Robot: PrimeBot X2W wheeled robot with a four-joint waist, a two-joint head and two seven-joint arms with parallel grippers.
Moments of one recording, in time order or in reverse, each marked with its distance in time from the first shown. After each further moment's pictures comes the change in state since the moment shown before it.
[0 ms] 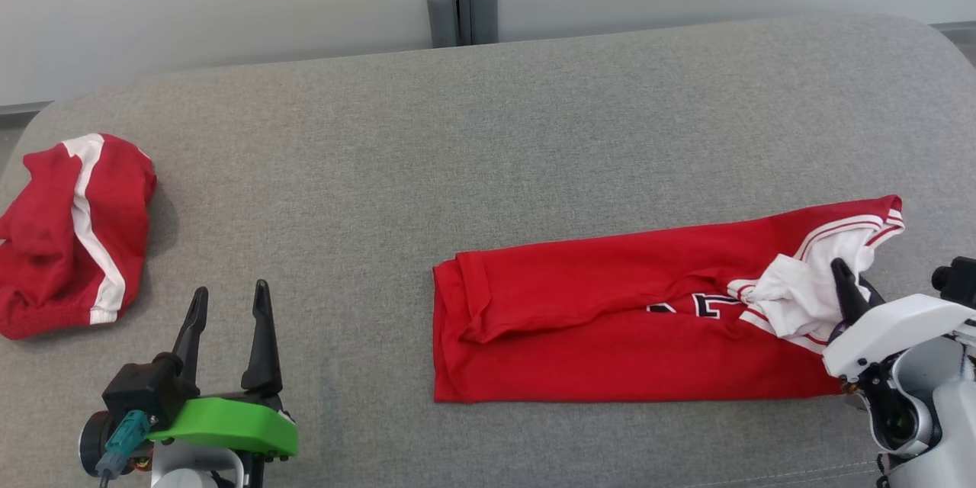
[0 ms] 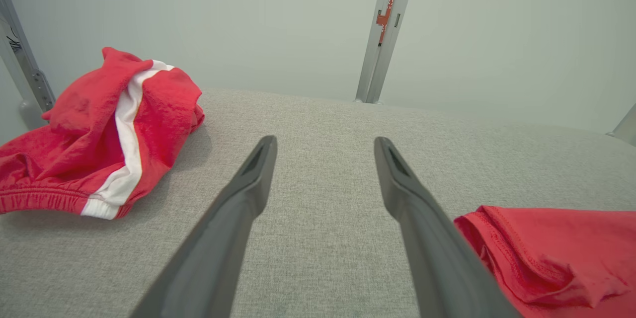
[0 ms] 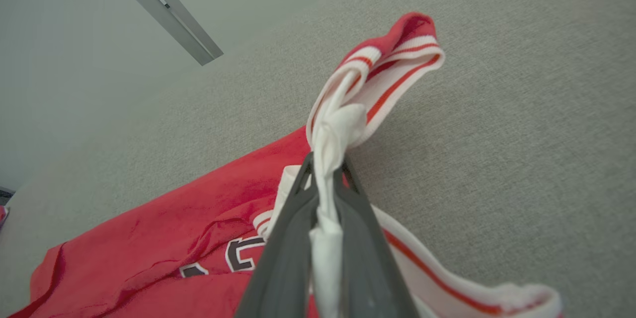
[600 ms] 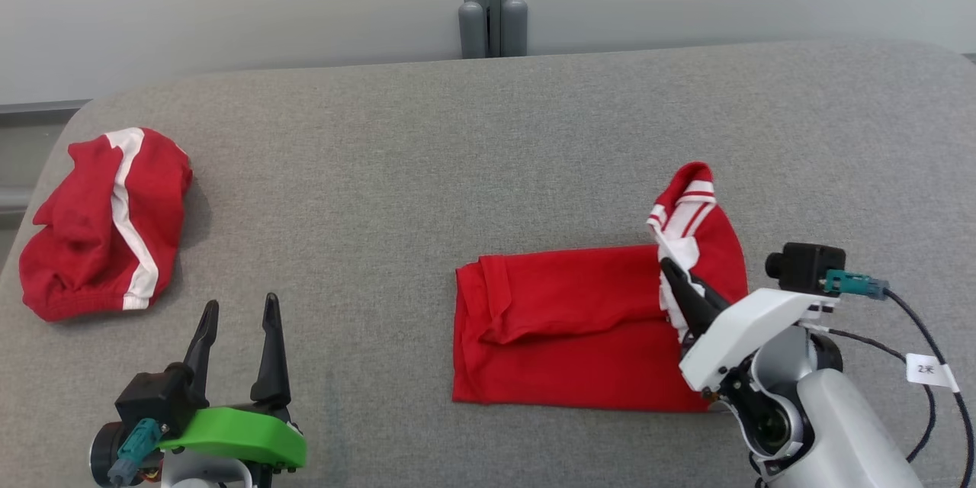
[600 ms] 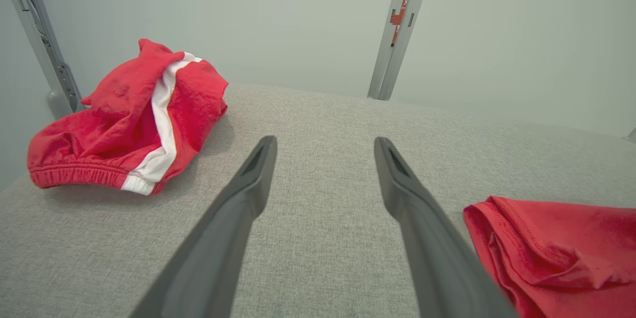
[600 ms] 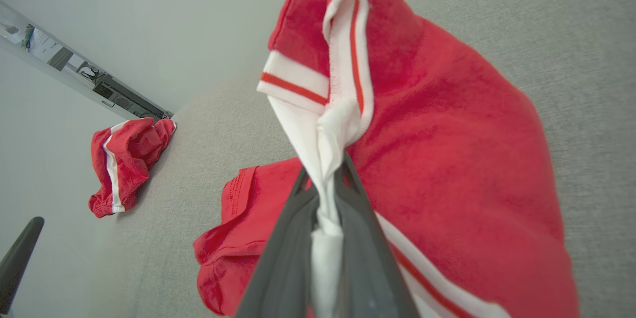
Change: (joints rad) left arm 0.016 -0.002 -0.015 0.018 0.000 0.000 0.000; right arm -0.012 0.128 0.252 -0.133 0.061 -0.001 0.090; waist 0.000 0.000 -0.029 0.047
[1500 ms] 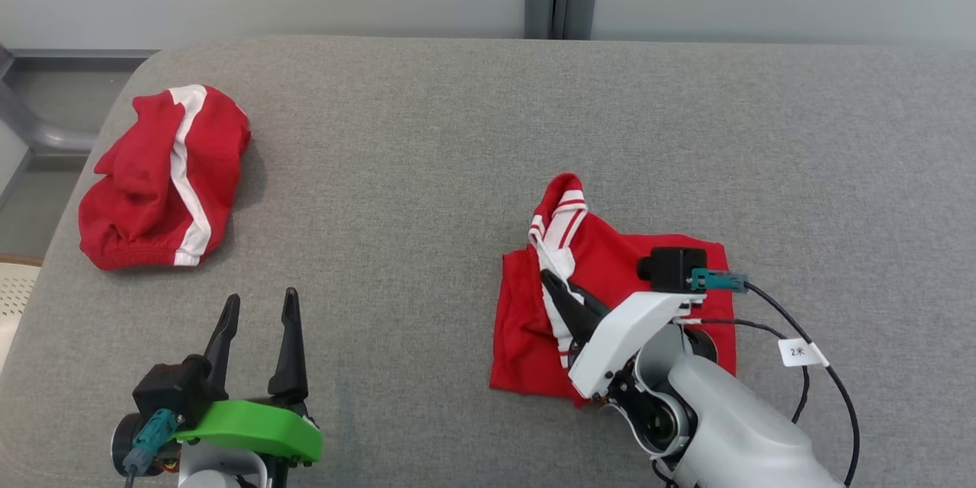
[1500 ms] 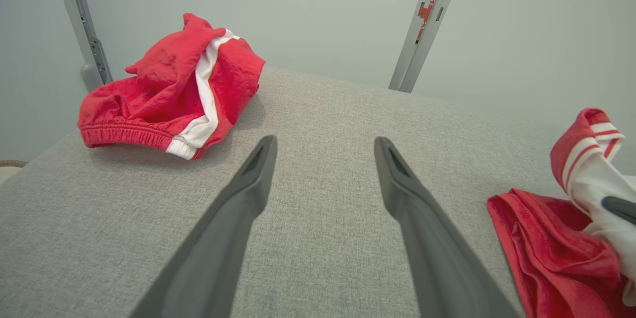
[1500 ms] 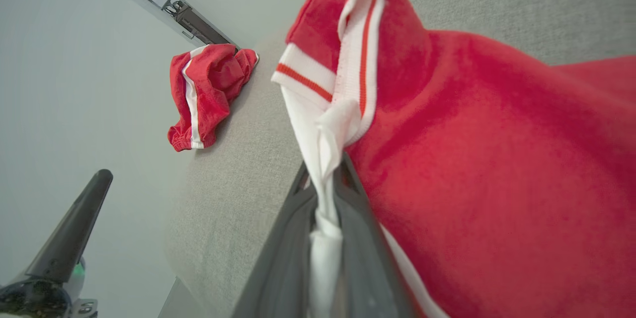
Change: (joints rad) left arm -0.022 -0.002 -0.047 0.024 -0.040 0.000 0.000; right arm -0.248 0.026 0.484 0.356 0.311 0.000 -0.267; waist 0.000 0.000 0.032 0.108
